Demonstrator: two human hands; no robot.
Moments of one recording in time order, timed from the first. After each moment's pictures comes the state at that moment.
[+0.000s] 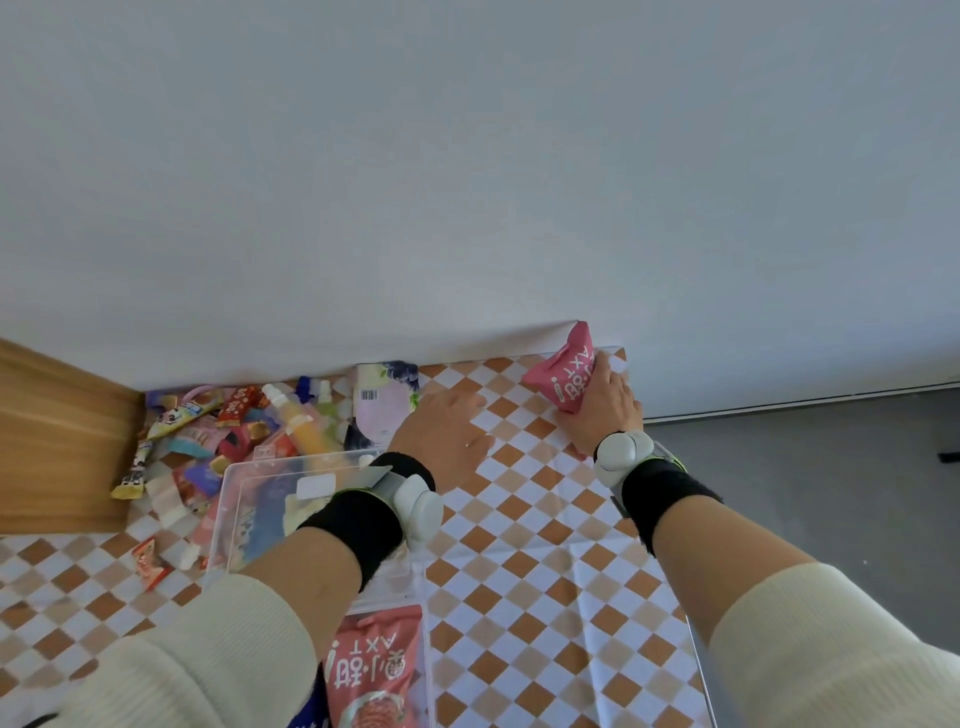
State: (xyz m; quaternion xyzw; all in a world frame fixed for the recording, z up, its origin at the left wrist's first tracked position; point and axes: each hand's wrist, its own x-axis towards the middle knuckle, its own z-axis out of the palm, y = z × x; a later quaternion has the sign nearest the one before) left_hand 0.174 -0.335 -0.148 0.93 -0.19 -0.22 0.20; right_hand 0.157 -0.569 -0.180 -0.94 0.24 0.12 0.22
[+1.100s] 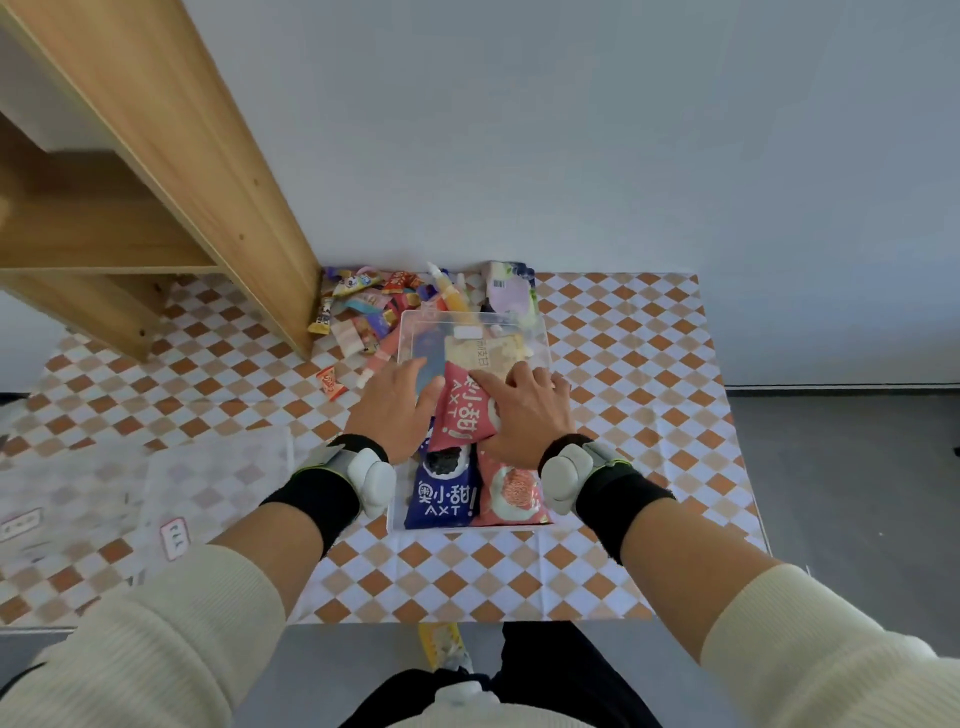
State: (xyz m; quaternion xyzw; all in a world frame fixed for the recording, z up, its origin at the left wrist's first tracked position) left_hand -0.025 -0.068 -0.098 0.96 -0.06 -0.13 0.26; right_hand -0.049 -0.270 -0.103 -0.99 -0.06 0.09 0.09
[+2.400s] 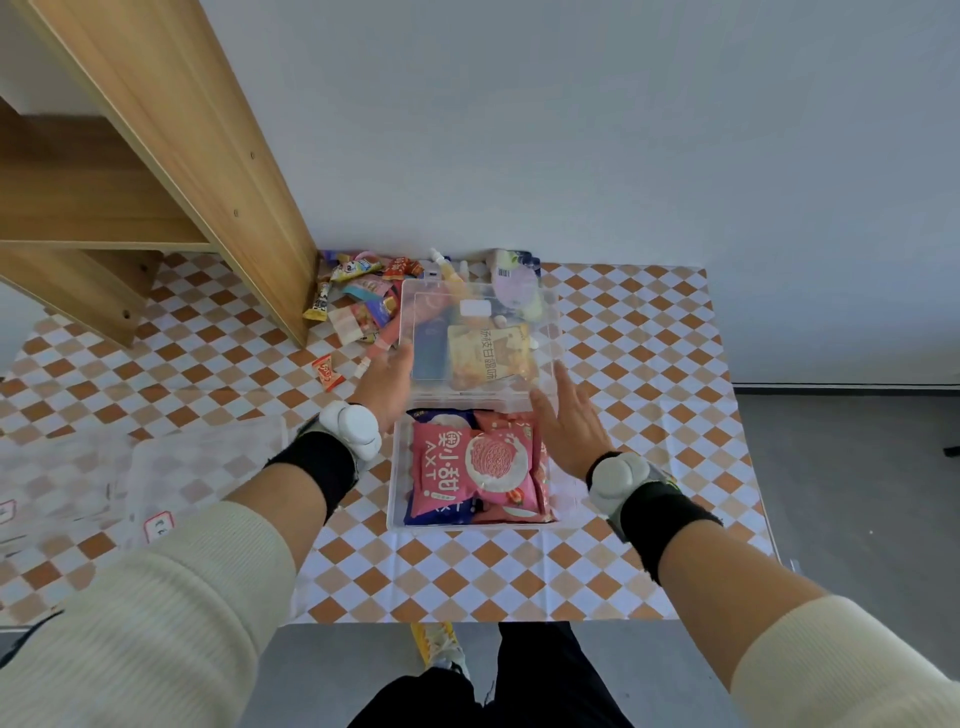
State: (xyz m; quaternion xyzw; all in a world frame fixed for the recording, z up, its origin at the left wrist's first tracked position) left_hand 0.007 -0.065 -0.123 0.81 0.19 -0.22 0.51; right_hand -0.066 -0.315 -0.149 -0.91 0.10 0.16 0.37
